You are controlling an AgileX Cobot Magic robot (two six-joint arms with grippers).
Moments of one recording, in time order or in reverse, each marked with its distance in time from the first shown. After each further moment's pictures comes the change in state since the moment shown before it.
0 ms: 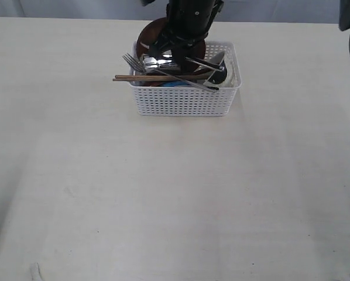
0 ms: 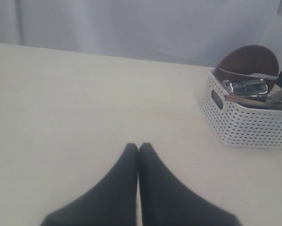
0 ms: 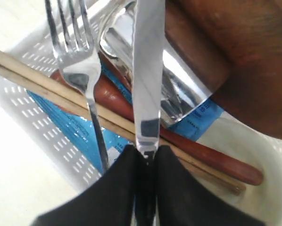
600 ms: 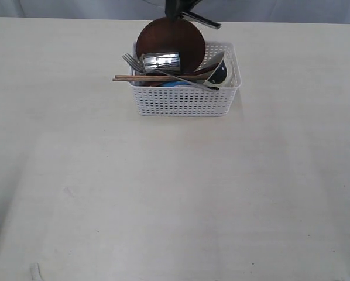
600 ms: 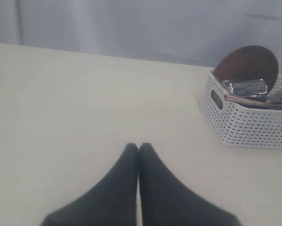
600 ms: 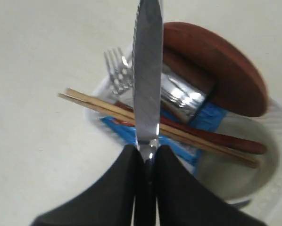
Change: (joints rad) left arm 0.000 0.000 0.000 0.000 0.000 0.000; right arm 0.006 -0.191 -0.010 0.098 0.043 0.205
